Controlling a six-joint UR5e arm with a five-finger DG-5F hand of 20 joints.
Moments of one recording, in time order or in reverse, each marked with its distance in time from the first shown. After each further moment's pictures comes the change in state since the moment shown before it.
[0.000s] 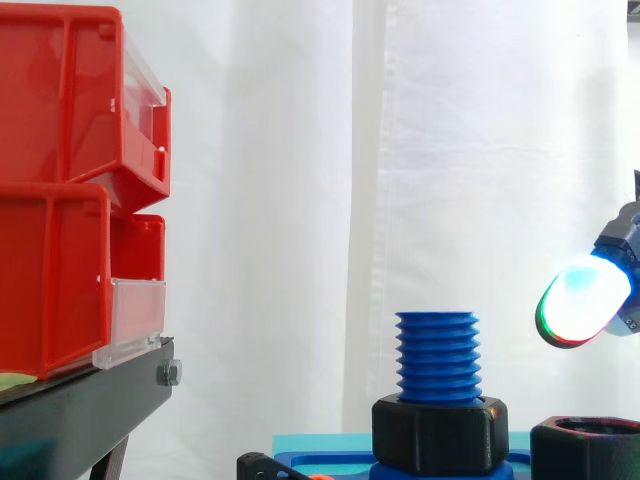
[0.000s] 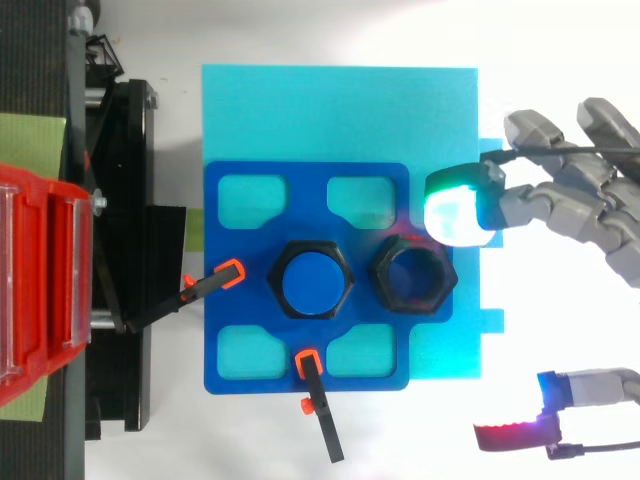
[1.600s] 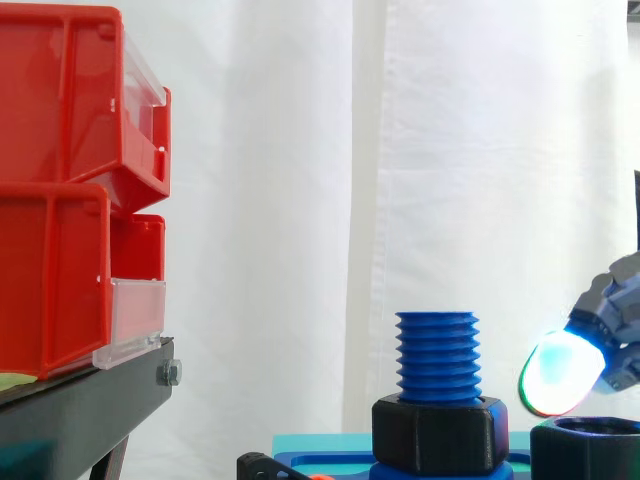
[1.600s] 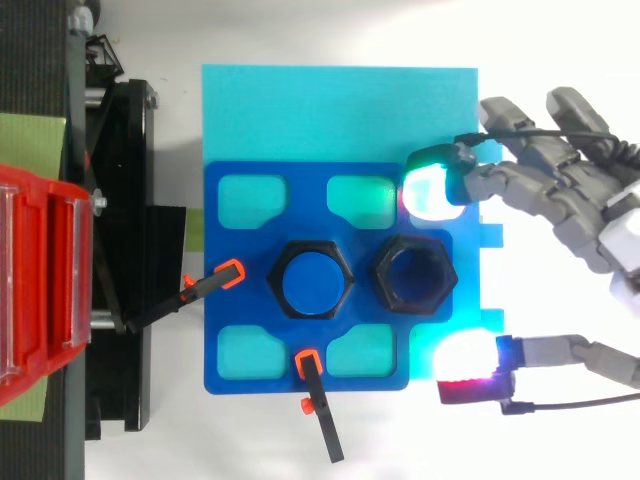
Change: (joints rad) arm -0.026 -0.091 0.064 -0.081 0.002 0.059
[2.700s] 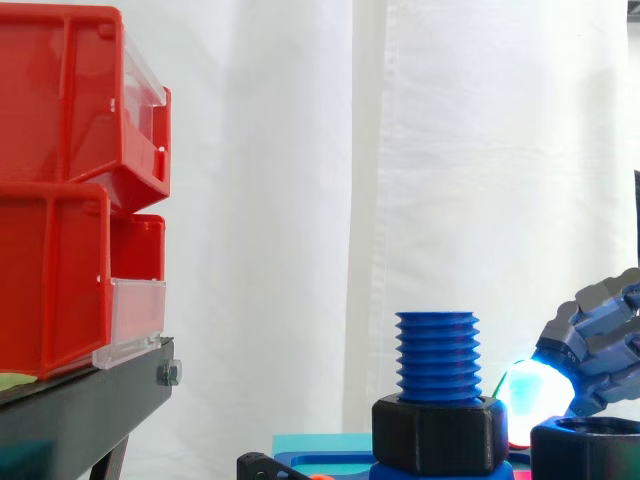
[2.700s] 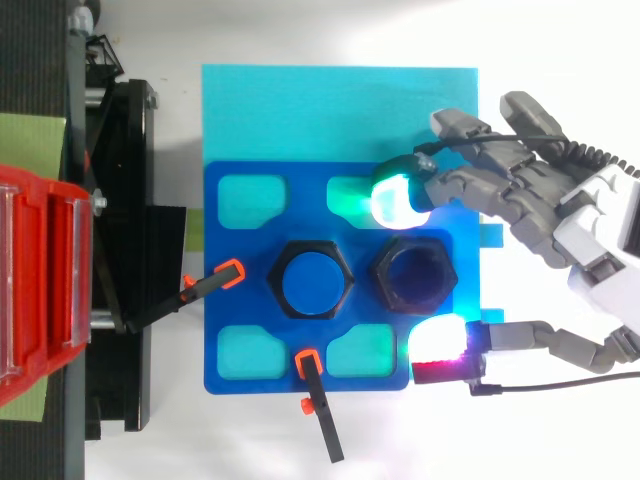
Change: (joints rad) arm -0.033 -0.027 0.000 0.046 -0.087 -0.003
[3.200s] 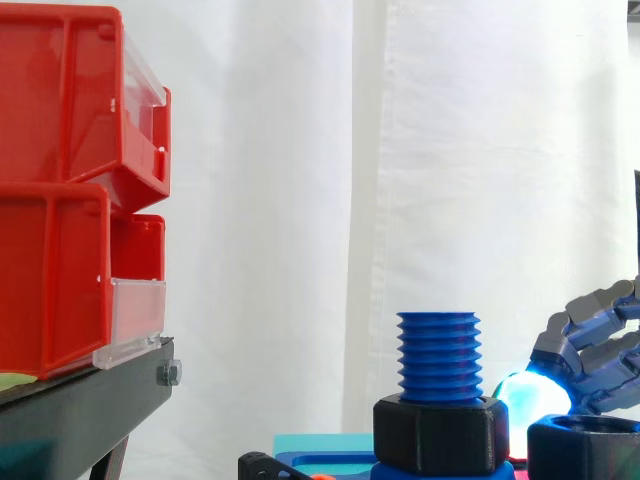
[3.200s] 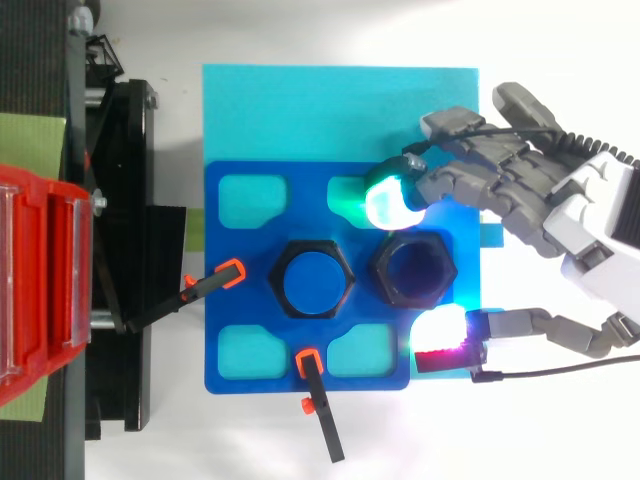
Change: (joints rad) arm -0.022 0.000 0.000 -0.040 -0.049 -0.005
